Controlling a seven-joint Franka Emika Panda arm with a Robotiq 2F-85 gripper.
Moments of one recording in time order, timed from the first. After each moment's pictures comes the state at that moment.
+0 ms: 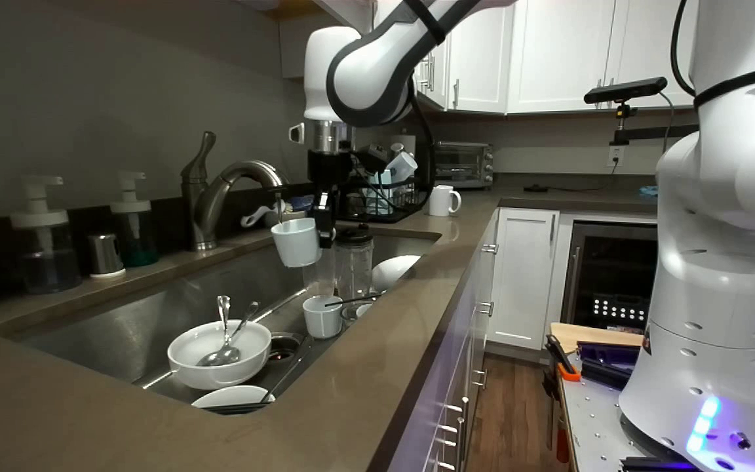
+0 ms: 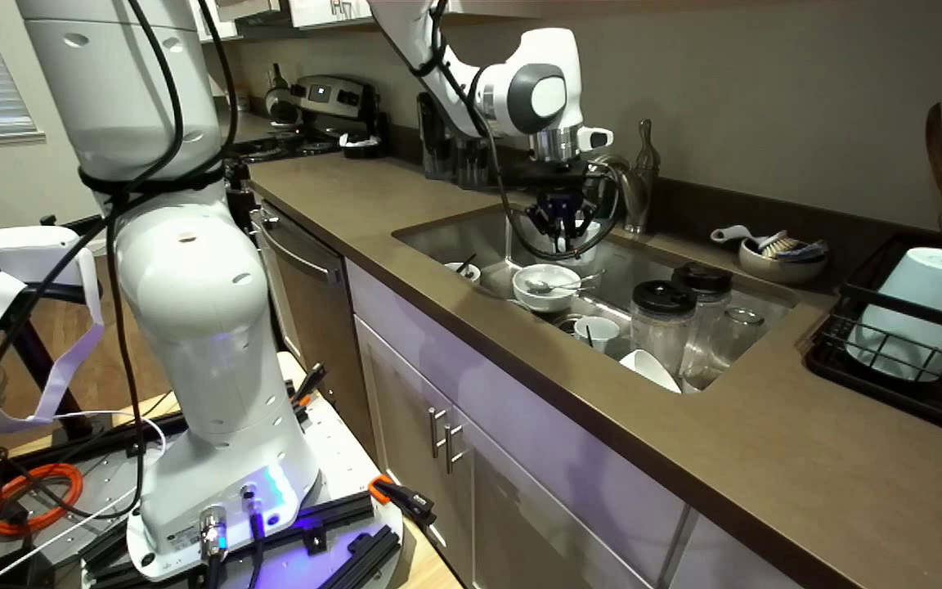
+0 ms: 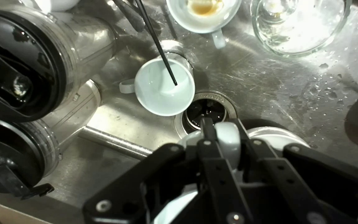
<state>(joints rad) -0.01 0.04 -0.01 -2.25 -0.17 2.43 -0.25</state>
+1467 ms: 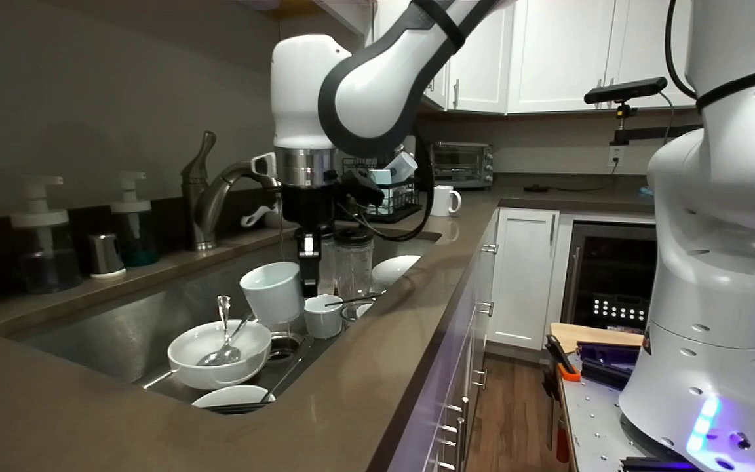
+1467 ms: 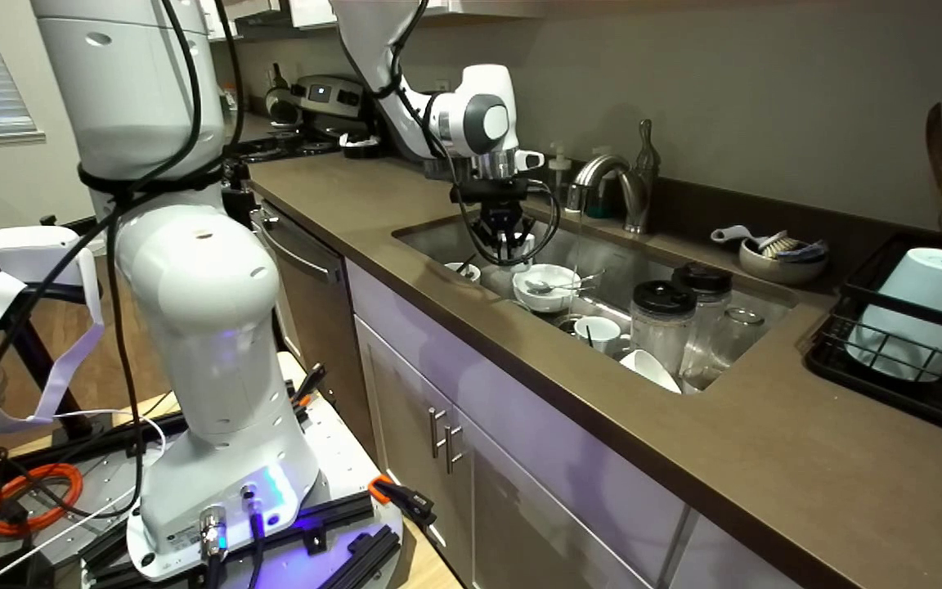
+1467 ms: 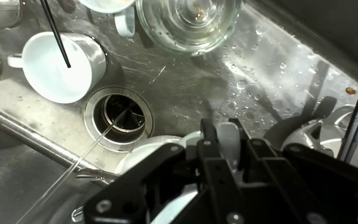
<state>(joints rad) 0.11 0.08 0.09 -2.32 -0.21 2.46 -0.20</state>
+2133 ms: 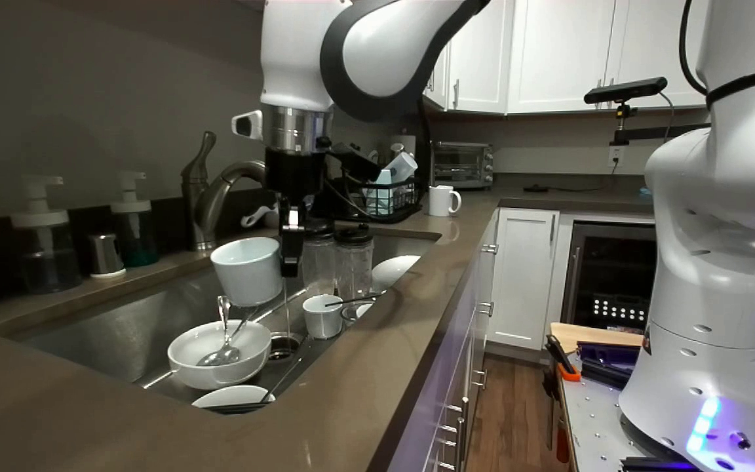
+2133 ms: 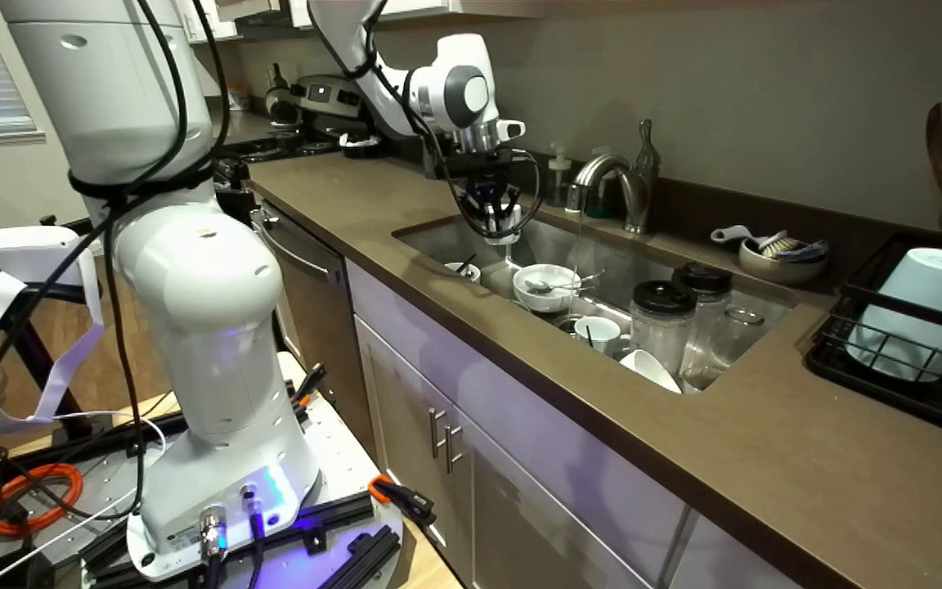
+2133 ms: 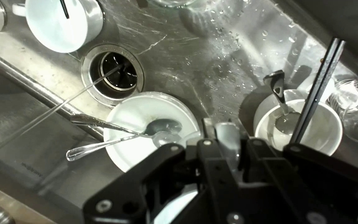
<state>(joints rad) 0.14 -0.01 0.14 -2.32 -0.21 2.46 -0.20</state>
